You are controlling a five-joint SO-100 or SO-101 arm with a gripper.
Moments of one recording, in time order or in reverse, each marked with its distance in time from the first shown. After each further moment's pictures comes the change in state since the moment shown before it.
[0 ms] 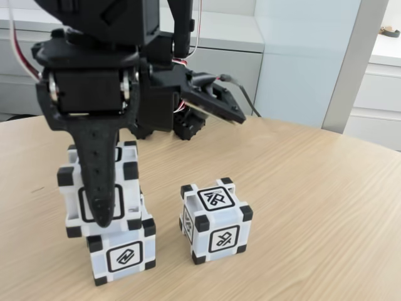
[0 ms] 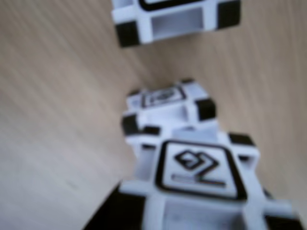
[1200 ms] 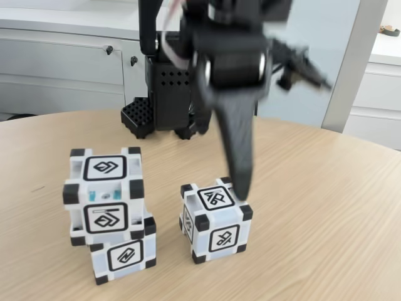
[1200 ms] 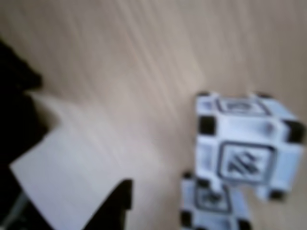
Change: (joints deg) arm -23.8 -1.4 -0.4 16.0 17.8
